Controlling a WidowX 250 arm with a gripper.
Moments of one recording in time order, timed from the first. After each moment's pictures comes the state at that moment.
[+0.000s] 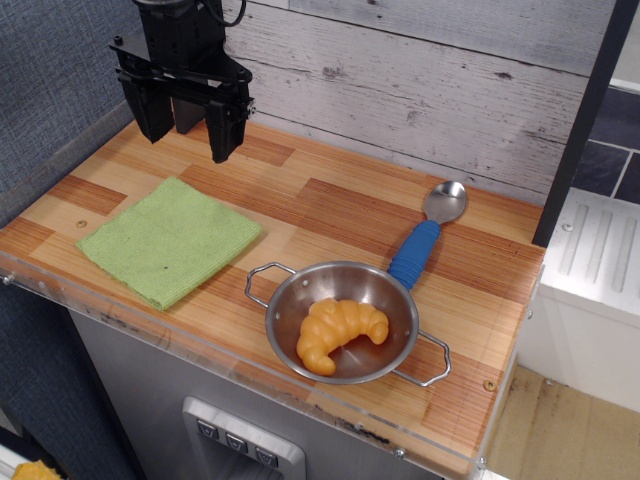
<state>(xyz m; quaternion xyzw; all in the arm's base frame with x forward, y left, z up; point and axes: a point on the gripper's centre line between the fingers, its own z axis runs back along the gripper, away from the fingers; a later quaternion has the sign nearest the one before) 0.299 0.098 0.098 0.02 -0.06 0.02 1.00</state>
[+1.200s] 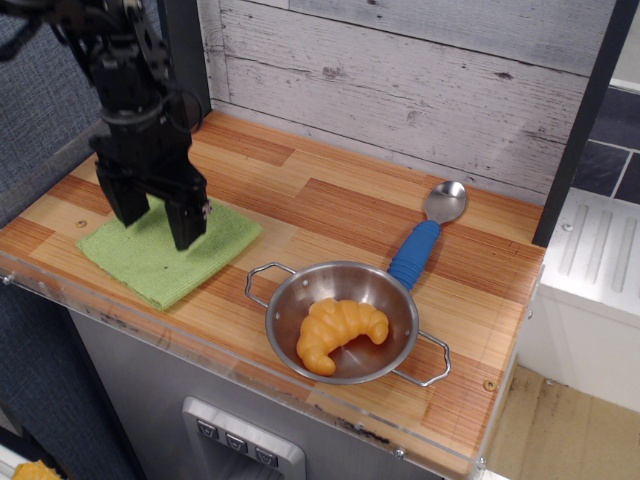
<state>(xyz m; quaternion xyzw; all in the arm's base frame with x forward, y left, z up) 0.272 0.123 0.021 0.01 -0.03 -0.03 1.00</state>
